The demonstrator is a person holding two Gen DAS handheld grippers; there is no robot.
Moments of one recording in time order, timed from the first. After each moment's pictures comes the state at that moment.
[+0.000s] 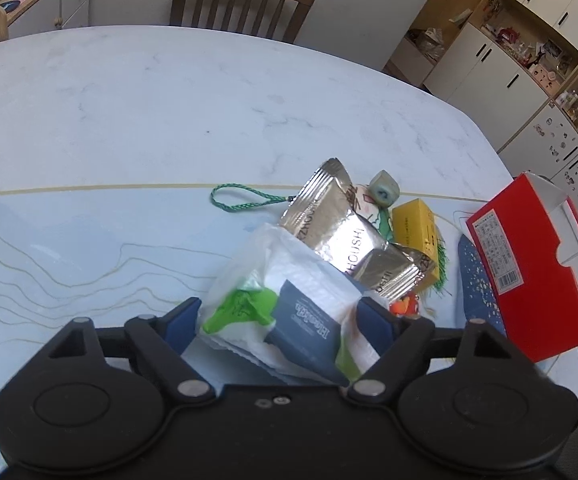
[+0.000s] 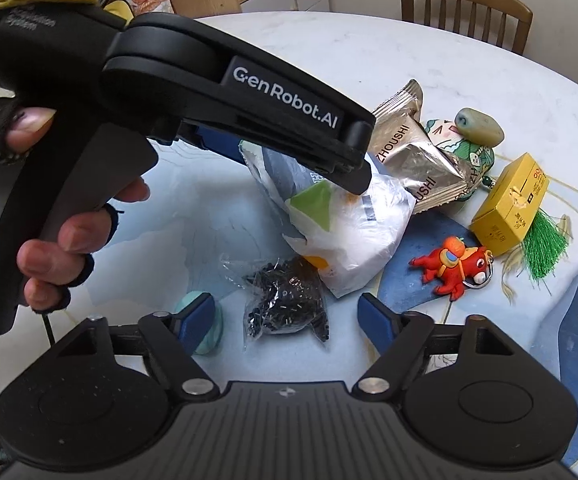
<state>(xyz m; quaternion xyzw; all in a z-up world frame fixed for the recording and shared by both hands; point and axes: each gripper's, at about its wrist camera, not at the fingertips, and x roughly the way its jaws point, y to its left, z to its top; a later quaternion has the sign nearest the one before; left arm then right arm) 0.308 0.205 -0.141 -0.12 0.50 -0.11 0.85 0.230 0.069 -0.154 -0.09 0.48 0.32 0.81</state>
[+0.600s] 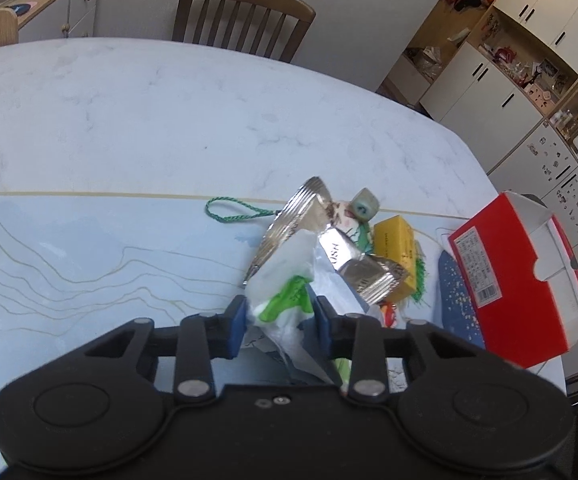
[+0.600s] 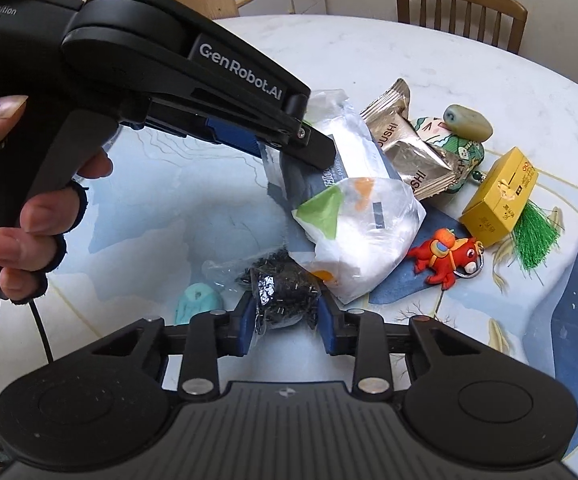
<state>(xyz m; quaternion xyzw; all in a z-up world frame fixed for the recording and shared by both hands) 0.293 0.206 -0.121 -0.14 0.48 -0.11 0.86 0.220 0.052 -0.149 -0.08 0.48 0.32 0.81</state>
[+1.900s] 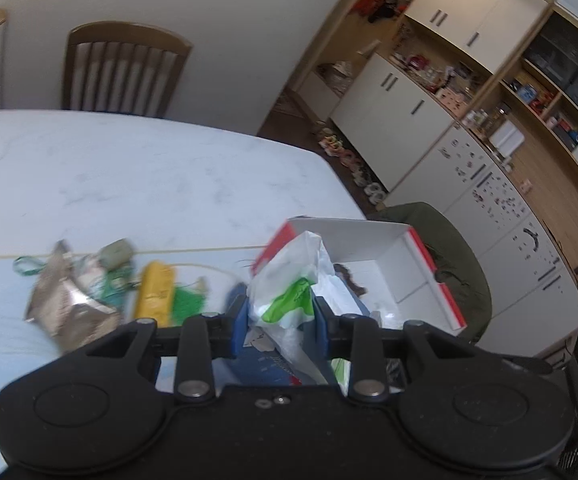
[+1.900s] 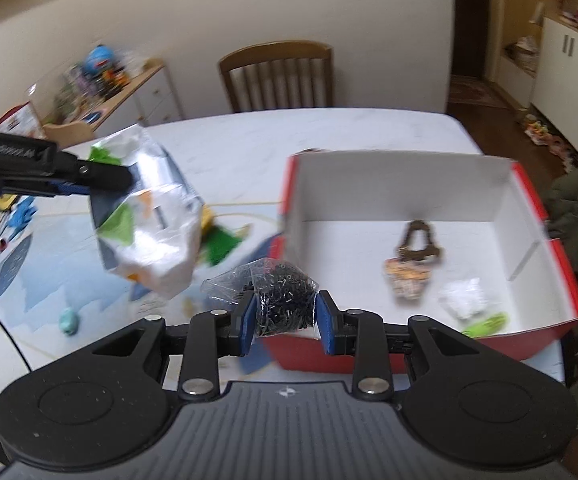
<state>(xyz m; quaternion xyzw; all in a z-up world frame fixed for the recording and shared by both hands) 0.277 0.042 -0.017 -0.15 0.42 -0.22 0.87 0.212 -0.225 -0.032 0.01 0.42 0.15 0.90</state>
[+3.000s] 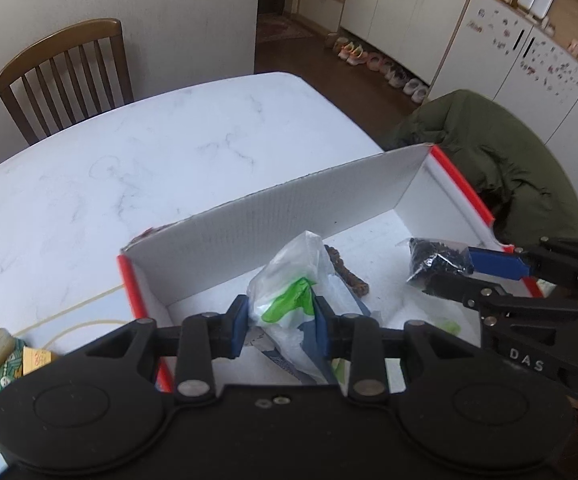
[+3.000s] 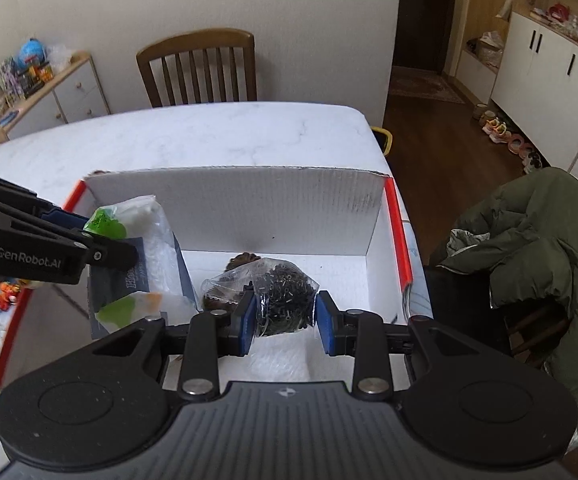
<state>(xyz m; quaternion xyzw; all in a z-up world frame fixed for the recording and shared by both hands) 0.373 -0.177 -0.082 0.06 0.51 -0.17 0.84 0.344 -0.342 -0.092 -0.04 0.44 0.11 0.89</state>
